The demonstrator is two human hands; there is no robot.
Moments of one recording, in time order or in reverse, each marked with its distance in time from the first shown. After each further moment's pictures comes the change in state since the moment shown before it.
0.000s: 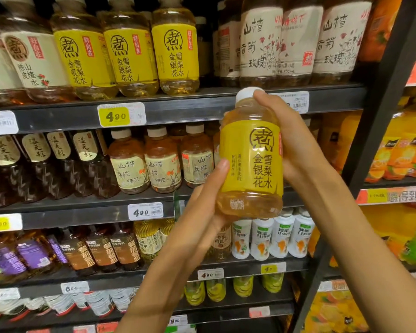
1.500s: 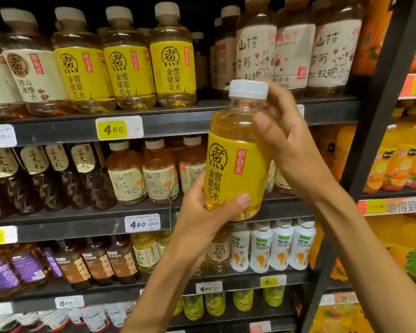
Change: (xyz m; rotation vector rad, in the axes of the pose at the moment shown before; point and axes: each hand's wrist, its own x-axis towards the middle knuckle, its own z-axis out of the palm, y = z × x) left_hand 0.012 -0.009 -0.007 0.226 0.081 0.239; right_hand -0.014 -0.006 -0.010 -0.501 -0.167 -0.480
